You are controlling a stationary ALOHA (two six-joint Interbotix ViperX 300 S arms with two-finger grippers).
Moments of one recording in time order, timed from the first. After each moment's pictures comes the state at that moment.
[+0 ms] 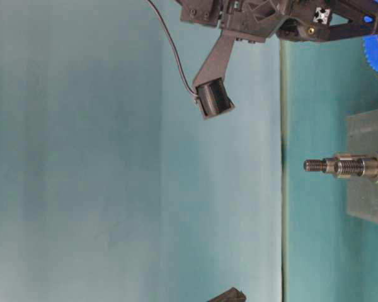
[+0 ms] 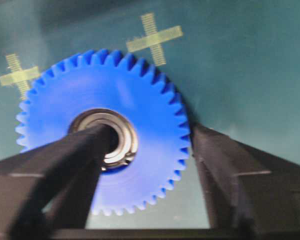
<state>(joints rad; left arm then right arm) 0.04 -0.48 0.98 0.02 0.04 0.05 -0.18 0.11 0.64 0.12 0.58 0.01</state>
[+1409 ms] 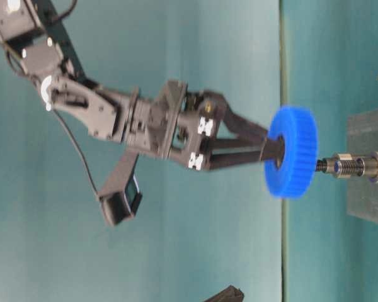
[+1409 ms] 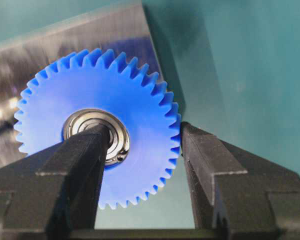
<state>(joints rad) 0.03 -0.48 1.00 0.02 -0.03 0.04 -0.23 0.26 0.07 0.11 0.93 0.02</state>
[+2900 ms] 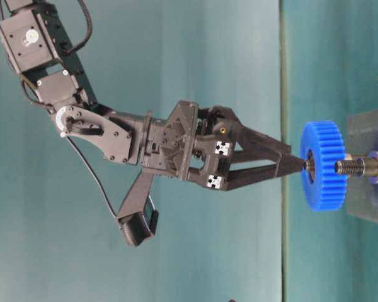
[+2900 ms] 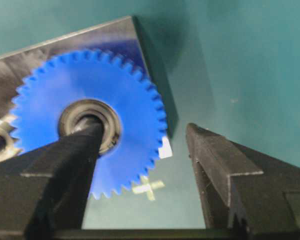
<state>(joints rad) 0.02 -0.52 1.05 0.02 -0.06 -0.02 -0.23 0.33 0.00 0.07 1.01 0.03</state>
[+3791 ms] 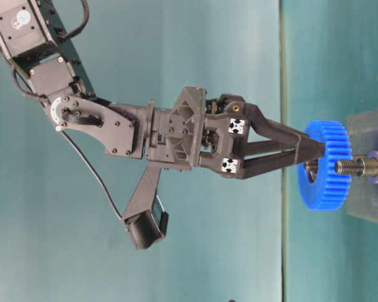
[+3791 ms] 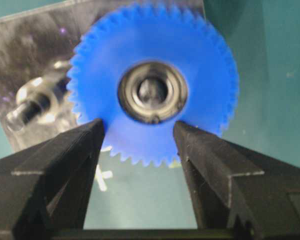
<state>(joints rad) 0.02 -0.52 1.05 0.02 -0.06 -0.03 -0.16 0.31 0.06 0.08 1.04 0.03</state>
